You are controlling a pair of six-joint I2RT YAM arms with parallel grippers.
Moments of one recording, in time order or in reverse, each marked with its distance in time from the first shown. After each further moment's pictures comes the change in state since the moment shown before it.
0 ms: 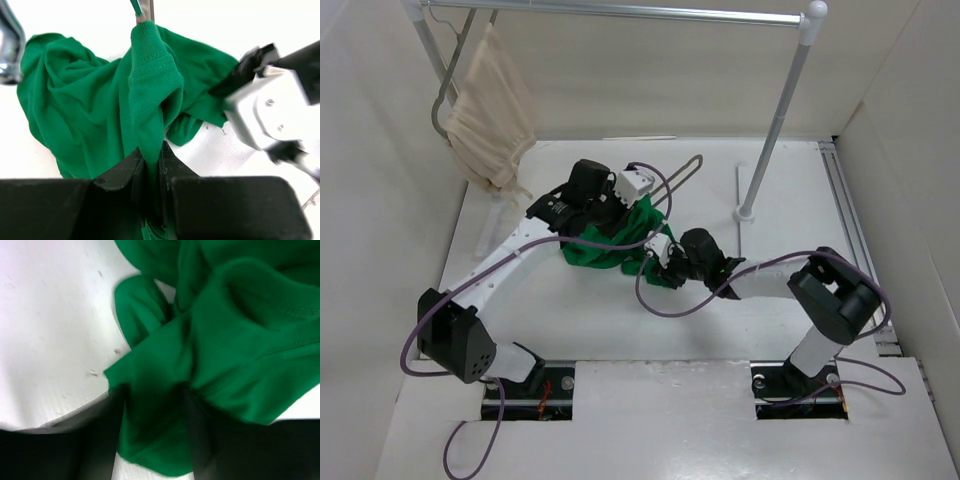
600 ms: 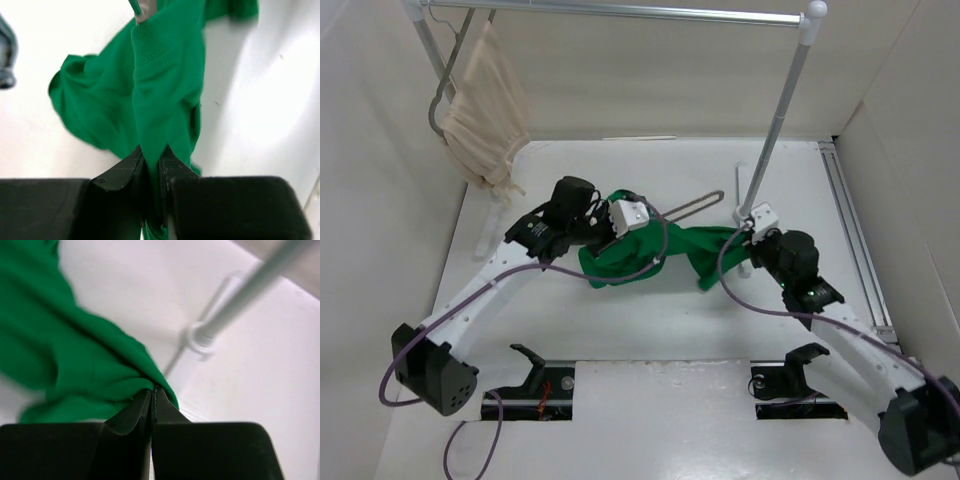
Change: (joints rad) left arm -0.008 -0.164 -0.096 -0.042 0.124 0.284; right arm -0.386 -0.734 -0.259 -0.223 0.257 0.096
